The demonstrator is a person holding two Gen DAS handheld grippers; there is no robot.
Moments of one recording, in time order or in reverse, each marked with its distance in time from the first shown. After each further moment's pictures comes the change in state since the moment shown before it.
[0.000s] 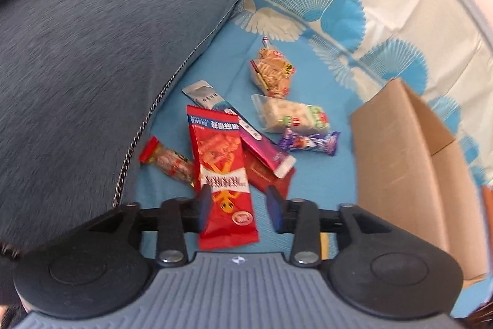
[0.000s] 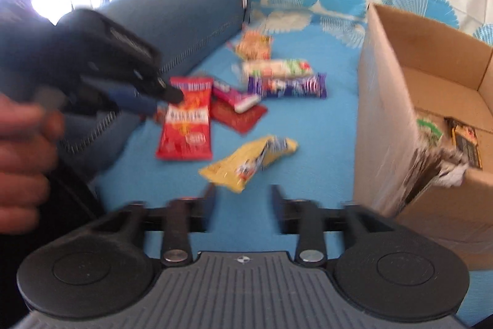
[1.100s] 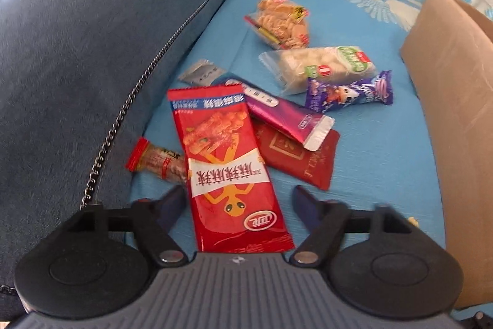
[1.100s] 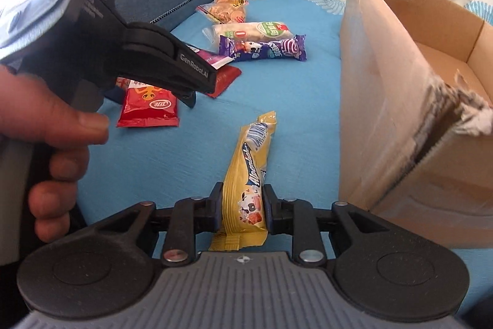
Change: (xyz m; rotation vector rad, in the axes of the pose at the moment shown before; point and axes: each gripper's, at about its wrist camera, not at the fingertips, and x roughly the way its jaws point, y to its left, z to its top) left arm 0.064 -0.051 -0.024 0.260 0.028 0.311; right arm 0.031 -0.012 -0.017 0.029 0.125 -0.092
